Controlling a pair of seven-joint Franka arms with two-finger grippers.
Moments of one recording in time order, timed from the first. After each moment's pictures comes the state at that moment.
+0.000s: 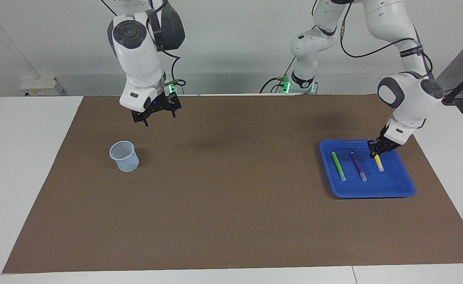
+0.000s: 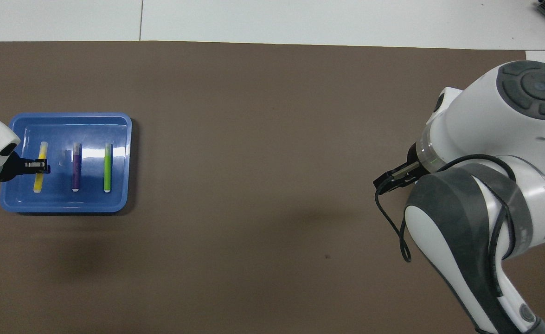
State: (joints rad) left arm 0.39 0.20 -0.17 -2.10 0.02 2.38 0.22; right arm 0.07 0.03 0.20 -1.75 -0.02 1.63 -0.09
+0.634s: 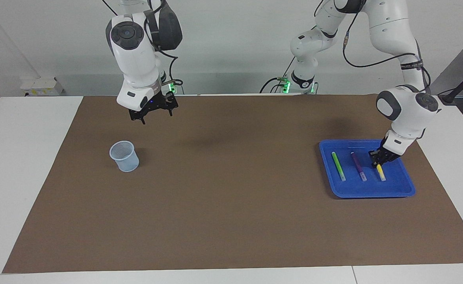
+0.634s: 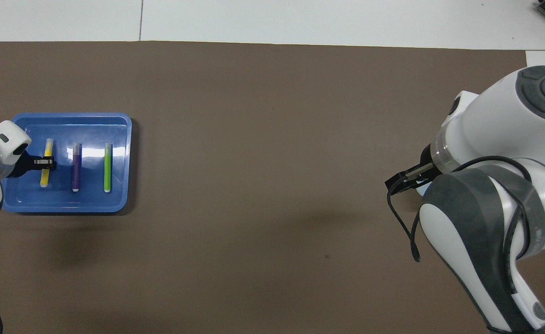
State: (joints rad) left arm 0.40 0.28 -0.17 -2.09 0.04 2.48 0.23; right arm 0.07 0.02 0.16 -1.77 -0.02 1.64 -0.09
